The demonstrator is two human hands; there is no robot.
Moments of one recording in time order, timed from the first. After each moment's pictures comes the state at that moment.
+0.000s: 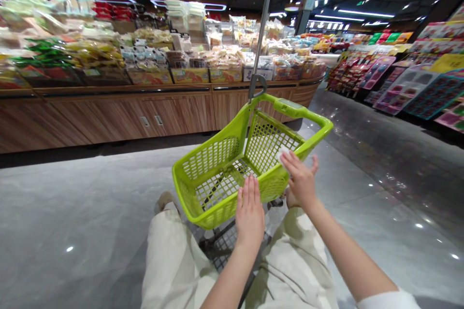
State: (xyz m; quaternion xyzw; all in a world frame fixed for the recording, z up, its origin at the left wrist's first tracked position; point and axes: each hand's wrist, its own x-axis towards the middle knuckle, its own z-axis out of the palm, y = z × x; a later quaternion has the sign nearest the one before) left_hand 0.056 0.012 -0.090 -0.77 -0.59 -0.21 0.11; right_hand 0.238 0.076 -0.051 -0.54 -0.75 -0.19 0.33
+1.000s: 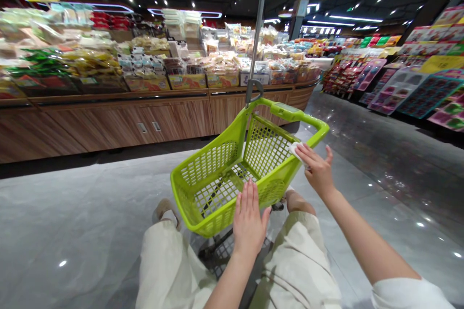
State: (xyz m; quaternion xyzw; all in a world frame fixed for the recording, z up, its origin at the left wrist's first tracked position) left_hand 0.053 0.013 -0.090 -0.77 -0.58 -0.25 0.10; right_hand 0.313 0.105 -0.029 -0.53 -0.75 -0.24 0.32
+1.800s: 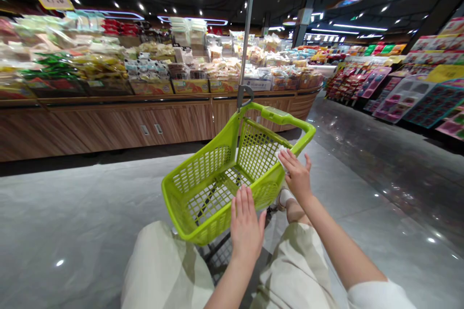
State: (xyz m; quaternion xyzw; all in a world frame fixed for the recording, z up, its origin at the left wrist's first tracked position) left_hand 0.071 0.026 -0.089 -0.74 -0.62 -0.25 0.11; right_hand 0.271 0.134 -0.047 -0.52 -0.75 -0.19 0.36
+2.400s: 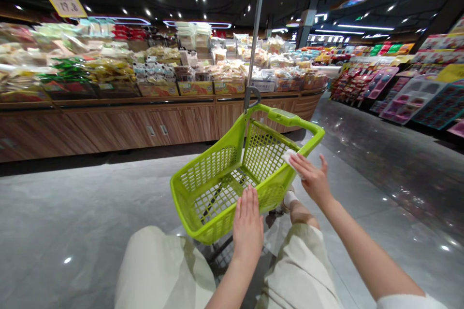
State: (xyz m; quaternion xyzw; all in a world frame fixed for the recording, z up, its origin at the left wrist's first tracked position) left_hand 0.054 0.022 -0.084 -0.77 -0.60 -0.19 0.12; right_hand 0.291 0.113 -0.034 -0.49 -0.79 -0.20 0.30
